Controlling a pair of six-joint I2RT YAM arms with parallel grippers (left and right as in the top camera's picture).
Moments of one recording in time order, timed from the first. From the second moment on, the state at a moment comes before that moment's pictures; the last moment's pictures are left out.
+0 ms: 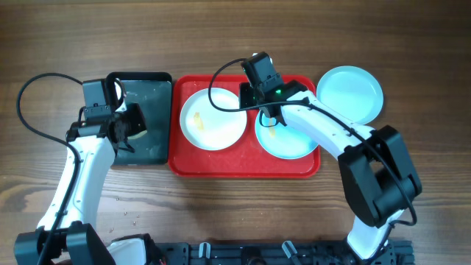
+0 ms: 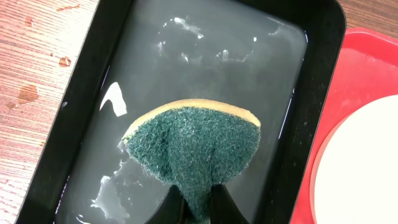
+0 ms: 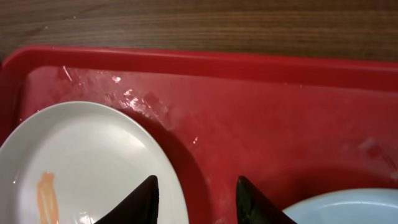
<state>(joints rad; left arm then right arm) 0.12 1.41 0.89 -0.54 -0.01 -0.20 0.56 1.94 1.31 -0.37 0.05 0.46</state>
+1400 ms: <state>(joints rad) 0.12 1.41 0.89 -0.54 -0.01 -0.20 0.58 1.99 1.31 -0.47 -0.05 0.46</state>
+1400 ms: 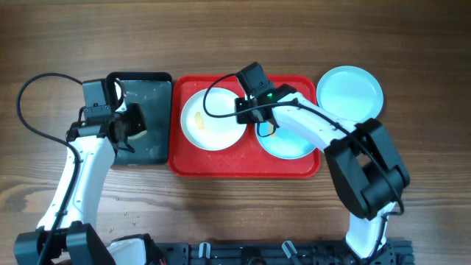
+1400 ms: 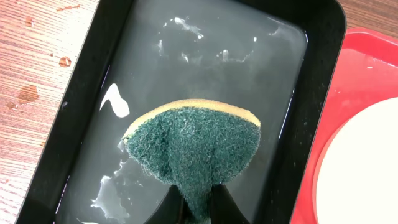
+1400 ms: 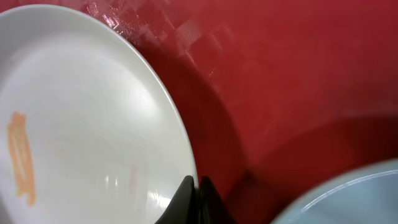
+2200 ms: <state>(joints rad) 0.09 1.31 0.89 -0.49 0.24 -0.02 0.48 1.87 1.33 -0.50 -0.19 0.37</state>
